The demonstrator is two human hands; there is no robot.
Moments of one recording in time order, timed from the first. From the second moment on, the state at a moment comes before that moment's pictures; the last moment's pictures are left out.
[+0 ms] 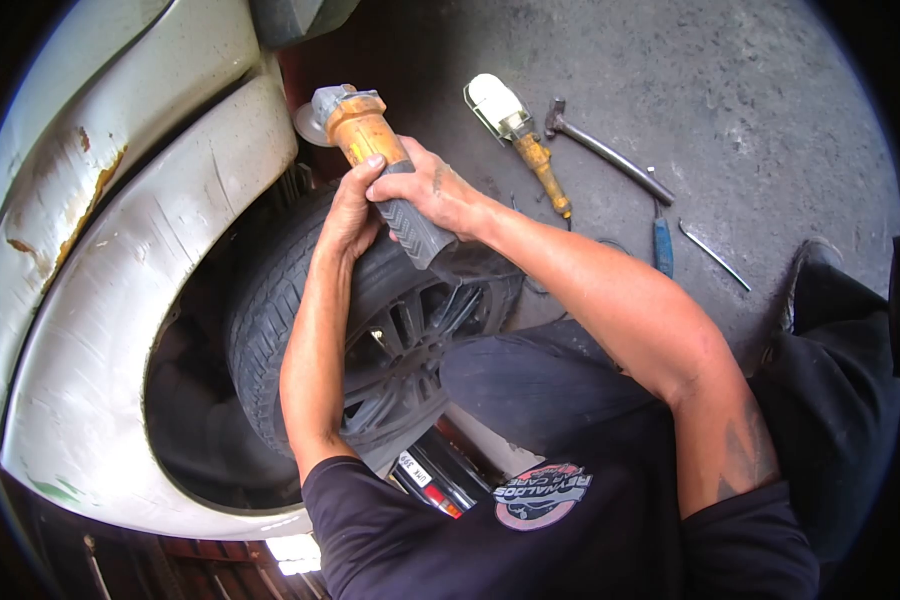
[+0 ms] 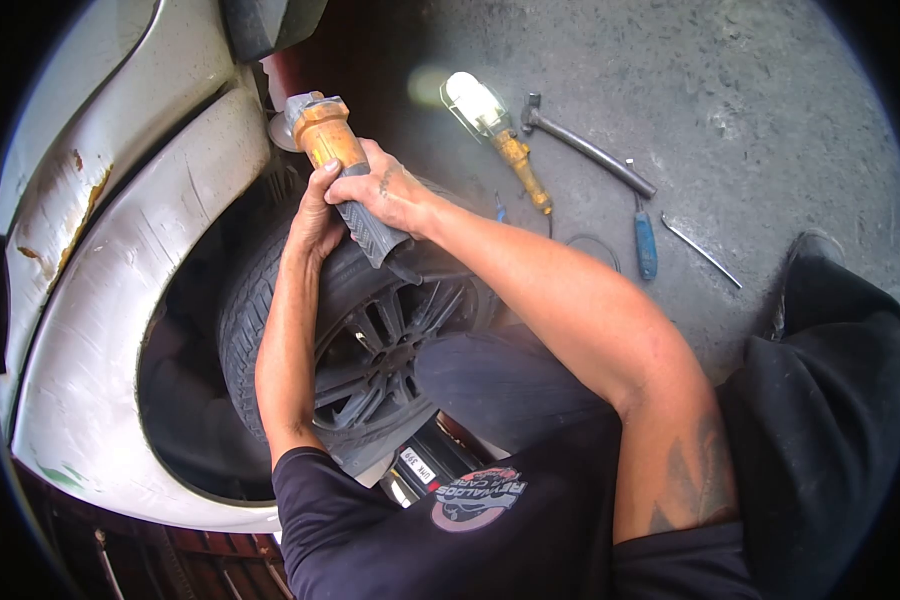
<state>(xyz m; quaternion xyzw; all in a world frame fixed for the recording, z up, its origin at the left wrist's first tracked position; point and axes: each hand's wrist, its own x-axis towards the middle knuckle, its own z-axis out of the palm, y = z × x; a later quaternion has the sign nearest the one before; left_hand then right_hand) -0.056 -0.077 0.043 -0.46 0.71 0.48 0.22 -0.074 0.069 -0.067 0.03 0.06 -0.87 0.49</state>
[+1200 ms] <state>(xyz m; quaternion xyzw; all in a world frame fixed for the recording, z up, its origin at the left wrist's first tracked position) -0.054 -0.077 0.041 -0.47 0.70 0.50 0.22 -0.062 0.044 -0.081 -0.02 0.20 -0.89 0.42</state>
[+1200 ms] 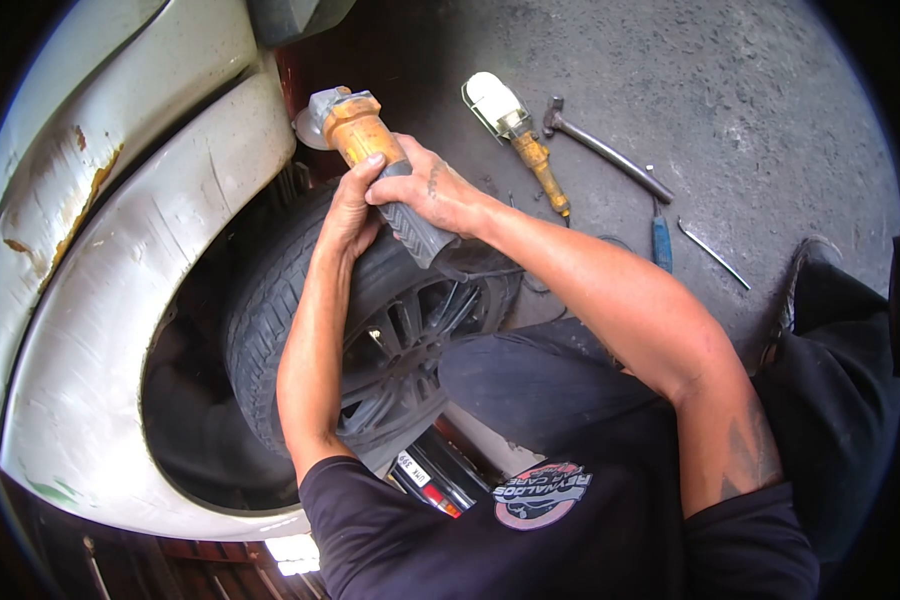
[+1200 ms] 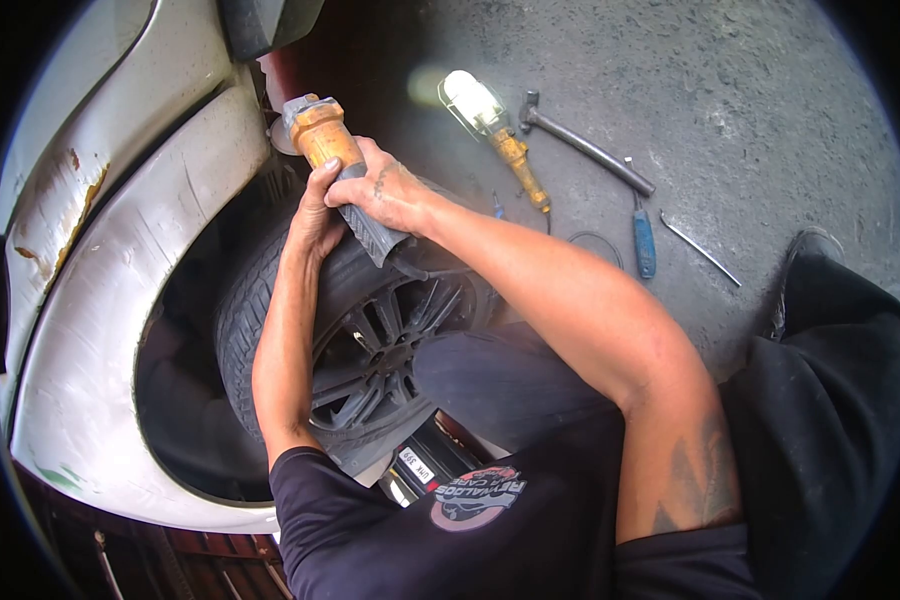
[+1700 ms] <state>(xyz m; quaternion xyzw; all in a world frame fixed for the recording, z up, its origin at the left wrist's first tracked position) -0.053 -0.066 0.041 -0.44 0.73 0.49 0.20 -0.054 0.044 -0.078 -0.02 0.22 -0.90 0.37</state>
